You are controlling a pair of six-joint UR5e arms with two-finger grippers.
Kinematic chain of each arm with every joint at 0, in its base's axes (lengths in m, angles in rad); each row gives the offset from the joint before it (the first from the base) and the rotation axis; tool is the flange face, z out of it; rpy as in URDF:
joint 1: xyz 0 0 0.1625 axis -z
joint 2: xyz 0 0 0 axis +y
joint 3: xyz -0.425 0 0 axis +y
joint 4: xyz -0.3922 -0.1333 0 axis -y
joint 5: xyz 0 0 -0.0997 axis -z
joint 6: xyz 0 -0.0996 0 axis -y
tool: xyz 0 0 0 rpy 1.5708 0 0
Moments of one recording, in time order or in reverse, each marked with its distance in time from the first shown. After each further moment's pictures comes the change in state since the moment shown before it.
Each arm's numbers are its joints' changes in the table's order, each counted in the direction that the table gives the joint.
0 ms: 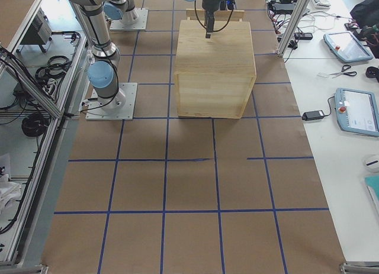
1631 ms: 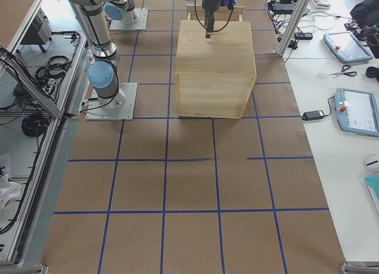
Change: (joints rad) left arm -0.026 -0.009 -0.001 -0.021 0.021 0.114; right arm 0.000 0.000 0.000 0.000 0.000 0.001
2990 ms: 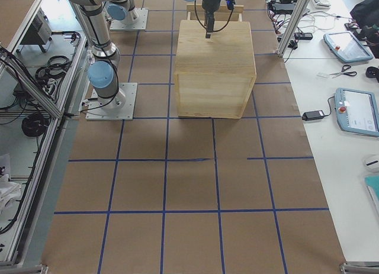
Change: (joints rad) left arm -0.200 -0.217 -0.059 -0.375 0.023 -0.023; right arm 0.000 0.000 0.000 0.000 0.000 0.000
